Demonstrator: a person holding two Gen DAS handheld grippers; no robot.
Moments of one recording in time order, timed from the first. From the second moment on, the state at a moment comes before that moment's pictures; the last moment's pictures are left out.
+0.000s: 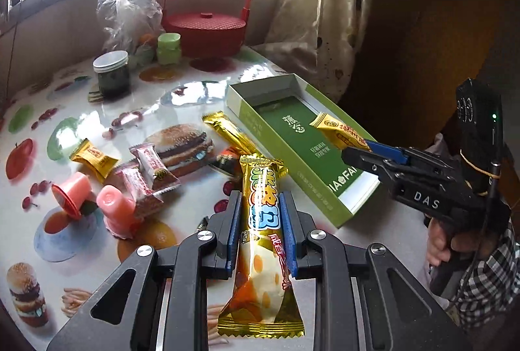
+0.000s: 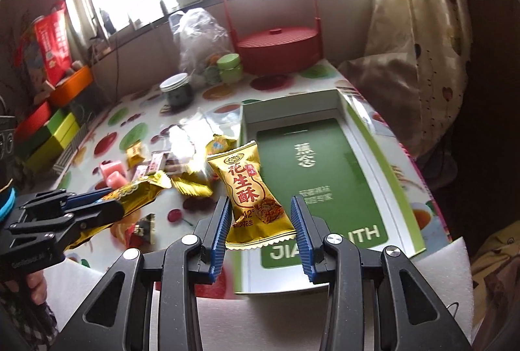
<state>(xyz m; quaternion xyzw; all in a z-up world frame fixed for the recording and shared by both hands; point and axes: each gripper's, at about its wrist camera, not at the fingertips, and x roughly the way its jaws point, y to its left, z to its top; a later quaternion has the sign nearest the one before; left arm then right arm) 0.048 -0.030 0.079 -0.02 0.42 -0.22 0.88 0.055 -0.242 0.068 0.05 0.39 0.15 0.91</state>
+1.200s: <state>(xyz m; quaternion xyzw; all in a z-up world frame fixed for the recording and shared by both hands) 0.131 -0.151 0.047 -0.01 0.44 -0.27 0.86 0.090 -0.299 0.031 0.04 0.43 0.04 0.90</state>
